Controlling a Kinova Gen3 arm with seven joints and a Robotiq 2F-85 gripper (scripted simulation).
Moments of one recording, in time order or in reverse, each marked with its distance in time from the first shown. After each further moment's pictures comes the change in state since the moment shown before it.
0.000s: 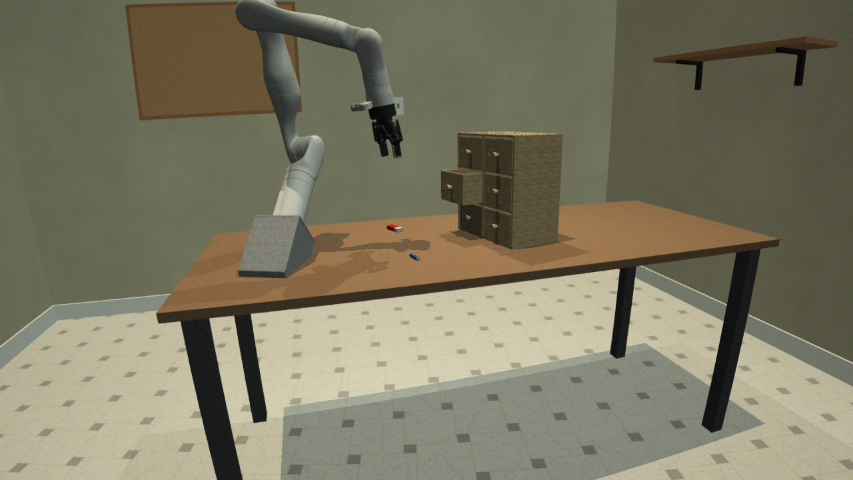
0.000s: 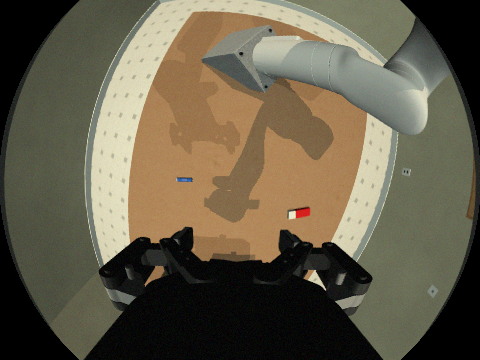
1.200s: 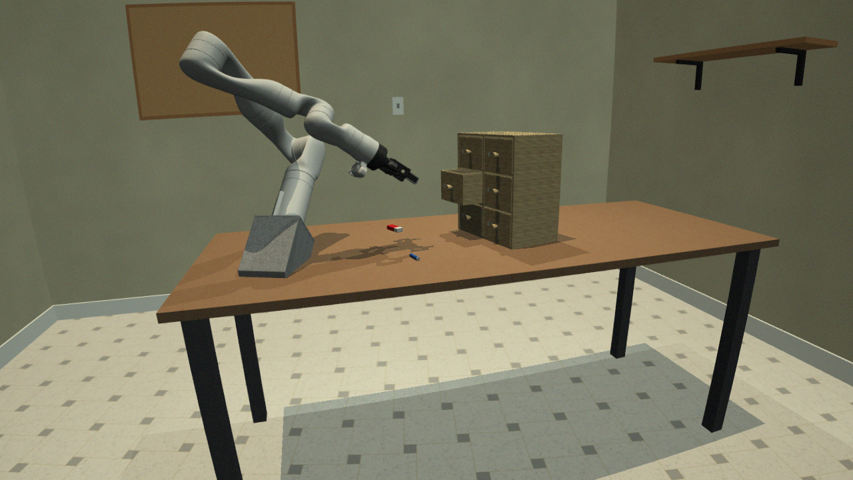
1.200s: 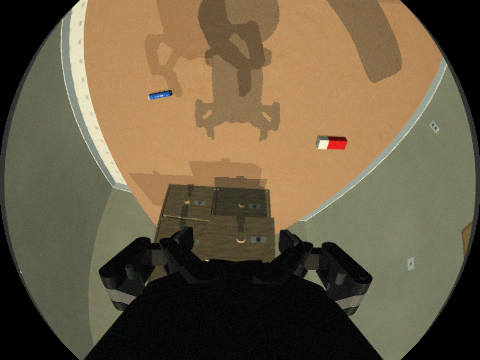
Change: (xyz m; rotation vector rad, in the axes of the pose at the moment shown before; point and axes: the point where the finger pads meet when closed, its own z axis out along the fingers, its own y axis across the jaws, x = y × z) arm -0.039 -0.006 0.082 0.028 -0.780 0.003
